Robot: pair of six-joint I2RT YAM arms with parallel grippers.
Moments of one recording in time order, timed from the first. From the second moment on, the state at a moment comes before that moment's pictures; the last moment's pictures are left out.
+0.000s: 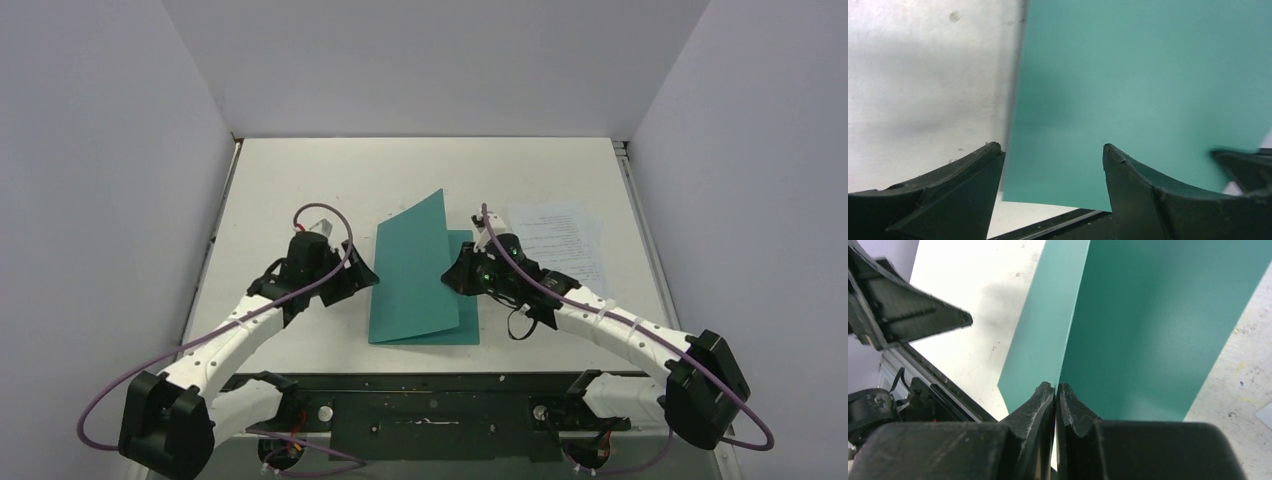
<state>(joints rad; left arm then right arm) -0.40 1.08 0.60 -0.36 0.13 -0.82 0.73 1.19 0.70 -0.07 -0.11 0.63</state>
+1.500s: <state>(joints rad) -0.41 1.18 1.11 -0.65 0.28 -0.67 1.44 1.67 1.57 -0.74 0.79 0.36</state>
